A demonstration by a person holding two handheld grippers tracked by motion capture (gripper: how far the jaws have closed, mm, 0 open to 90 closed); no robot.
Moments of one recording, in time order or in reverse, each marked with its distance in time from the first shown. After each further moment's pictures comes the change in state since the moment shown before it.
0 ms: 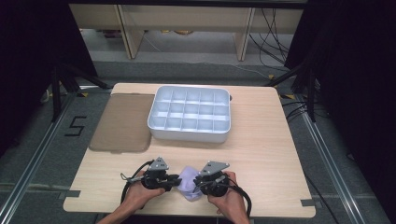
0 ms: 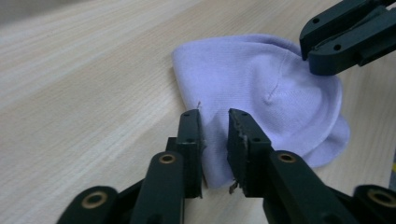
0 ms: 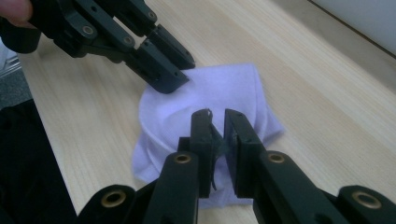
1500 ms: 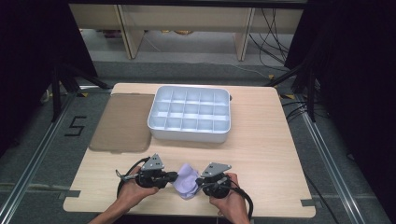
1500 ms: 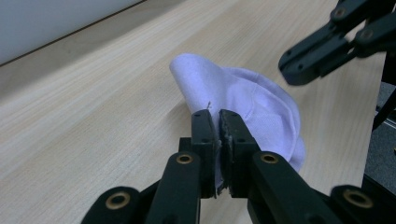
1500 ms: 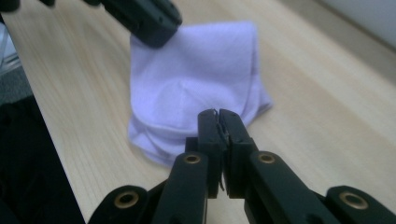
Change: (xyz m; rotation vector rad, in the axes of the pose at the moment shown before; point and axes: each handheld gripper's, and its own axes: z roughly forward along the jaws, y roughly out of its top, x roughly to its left) left arm -0.004 0.013 -0.024 -0.044 -0.002 0.097; right arm 0.001 -0.006 0.001 -0.004 -0.021 -0.007
